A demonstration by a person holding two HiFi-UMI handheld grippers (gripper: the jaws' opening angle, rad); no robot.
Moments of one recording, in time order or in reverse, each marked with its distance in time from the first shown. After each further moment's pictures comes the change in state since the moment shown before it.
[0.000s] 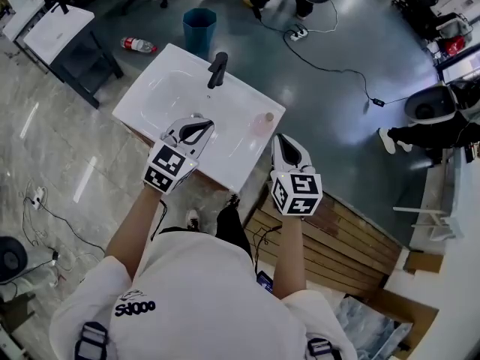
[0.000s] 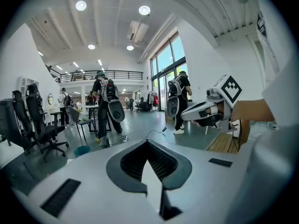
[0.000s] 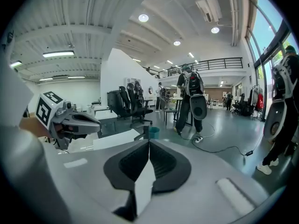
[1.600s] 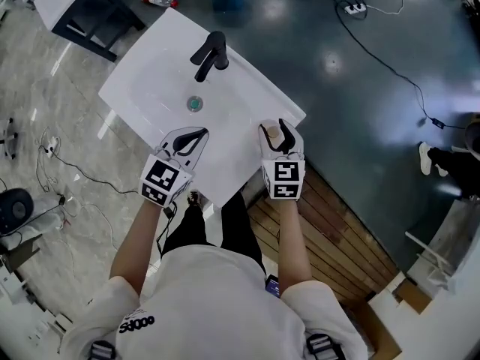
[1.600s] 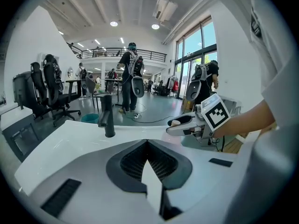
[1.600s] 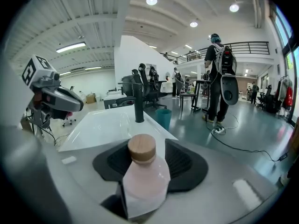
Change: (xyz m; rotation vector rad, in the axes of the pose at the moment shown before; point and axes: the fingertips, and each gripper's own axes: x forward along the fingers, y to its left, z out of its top) left arm 0.100 0.013 -0.112 -0.245 0.233 0.162; right arm 0.179 -0.065 -0.149 -0.087 0.153 0.238
